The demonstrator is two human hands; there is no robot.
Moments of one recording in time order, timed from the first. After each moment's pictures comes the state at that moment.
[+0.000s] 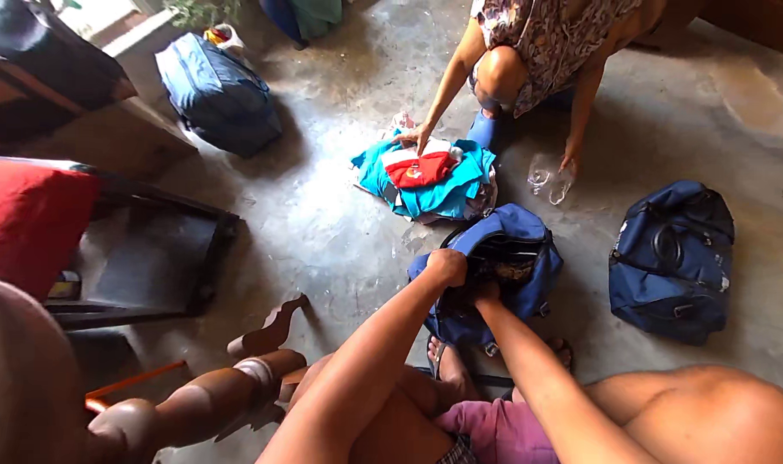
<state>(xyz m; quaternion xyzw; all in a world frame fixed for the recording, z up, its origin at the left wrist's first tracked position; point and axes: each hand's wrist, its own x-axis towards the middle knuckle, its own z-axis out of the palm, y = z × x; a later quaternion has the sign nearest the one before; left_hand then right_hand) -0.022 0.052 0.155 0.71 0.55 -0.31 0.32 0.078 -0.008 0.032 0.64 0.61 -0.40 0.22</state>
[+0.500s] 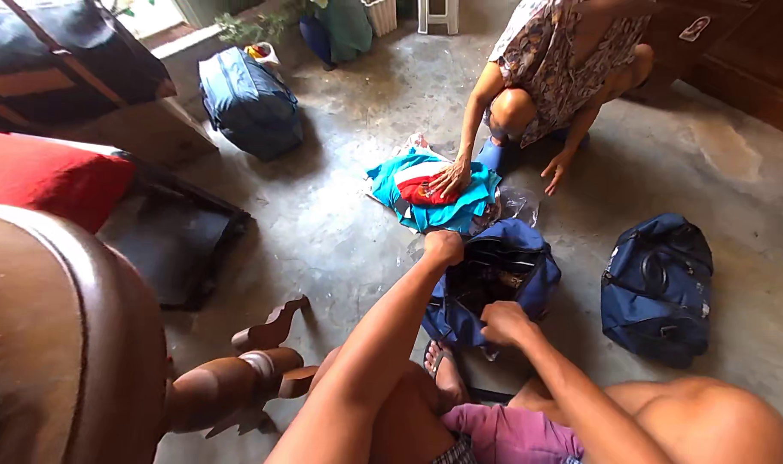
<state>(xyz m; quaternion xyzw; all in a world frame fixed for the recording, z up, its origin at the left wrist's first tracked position) -0.054 0.080 0.180 0.68 0.66 -0.16 0.28 0.120 -0.035 0.162 0.47 0.76 -0.35 0.27</state>
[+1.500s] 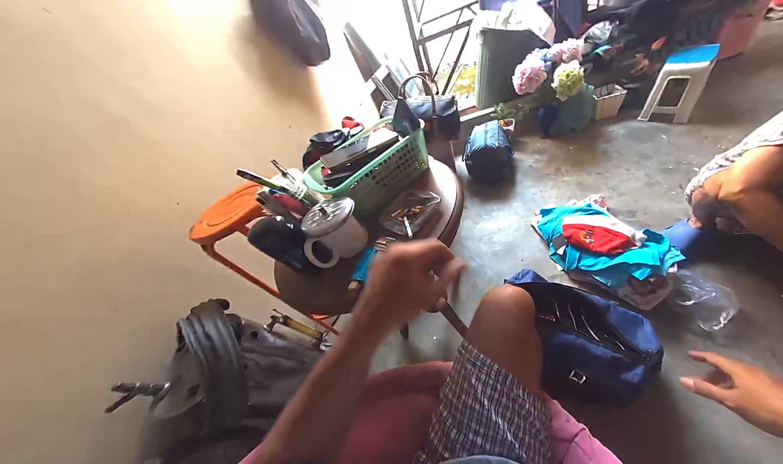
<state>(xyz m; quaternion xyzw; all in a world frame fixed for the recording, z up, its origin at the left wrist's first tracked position) -0.165 -0.319 0.491 0.56 0.79 0.23 -0.04 0.257 -0.026 0.255 0.45 0.80 -0.37 0.14</state>
